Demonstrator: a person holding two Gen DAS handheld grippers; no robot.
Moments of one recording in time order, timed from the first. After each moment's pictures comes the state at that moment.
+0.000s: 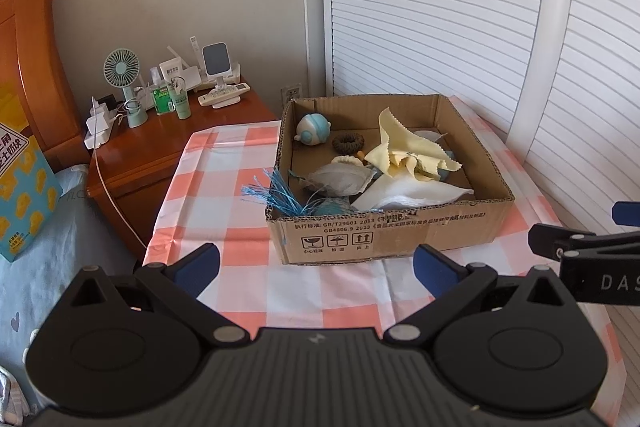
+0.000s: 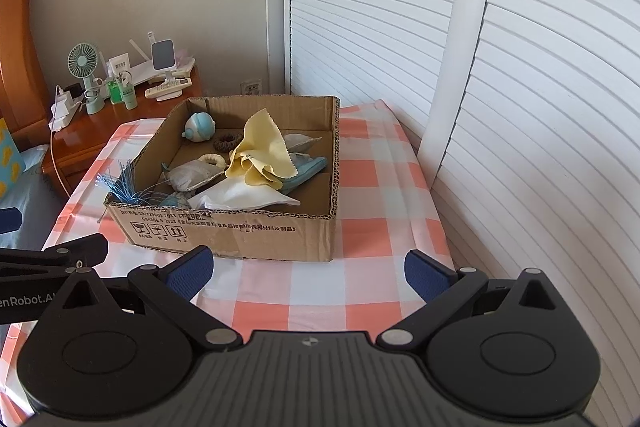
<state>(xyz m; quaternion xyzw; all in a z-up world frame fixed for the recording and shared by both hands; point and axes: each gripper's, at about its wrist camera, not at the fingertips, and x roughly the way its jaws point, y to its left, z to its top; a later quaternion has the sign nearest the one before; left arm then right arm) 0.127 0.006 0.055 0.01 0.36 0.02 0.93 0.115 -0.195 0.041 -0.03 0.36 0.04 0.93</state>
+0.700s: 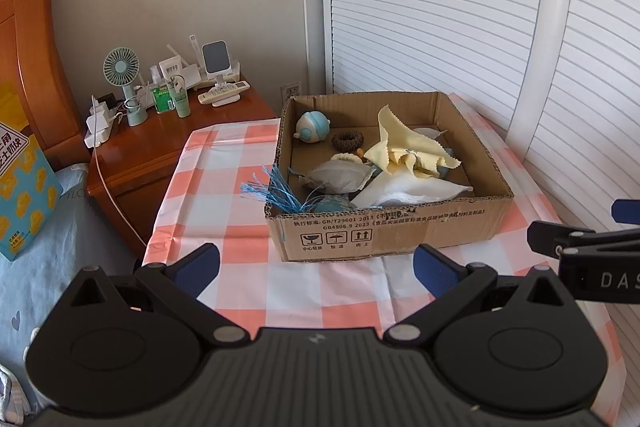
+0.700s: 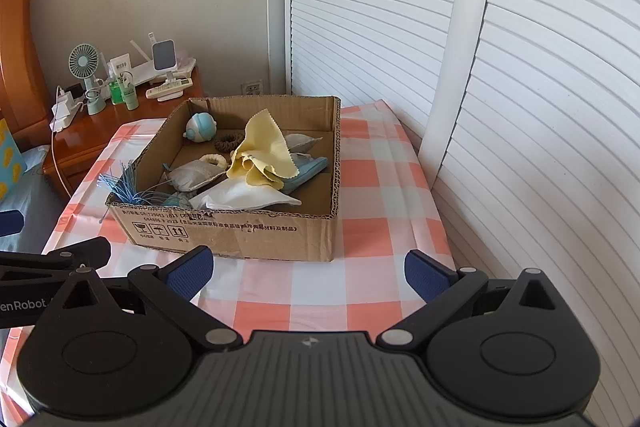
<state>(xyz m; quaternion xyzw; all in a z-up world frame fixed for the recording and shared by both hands) 0.126 0.006 0.055 0.01 0.36 0.02 0.93 0.114 -0.195 0.043 -0.03 0.36 0.04 0.93</state>
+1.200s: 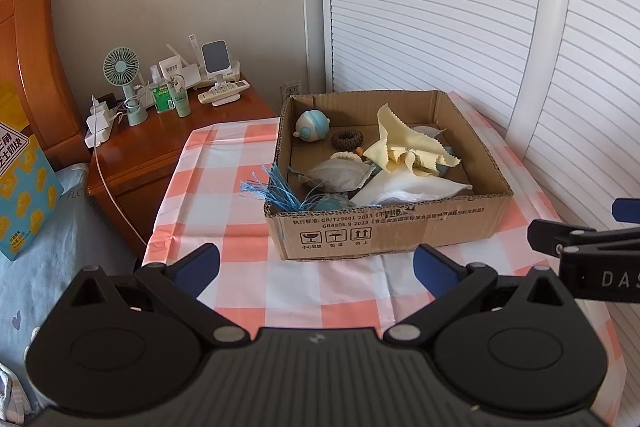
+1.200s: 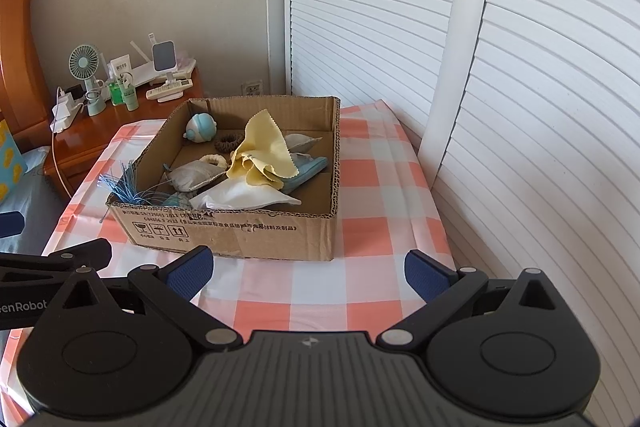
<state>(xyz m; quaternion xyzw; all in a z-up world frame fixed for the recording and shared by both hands) 0.125 0.005 0.054 0.01 0.36 0.02 0.93 0.112 -0.196 0.042 -0.03 0.36 0.04 0.93</state>
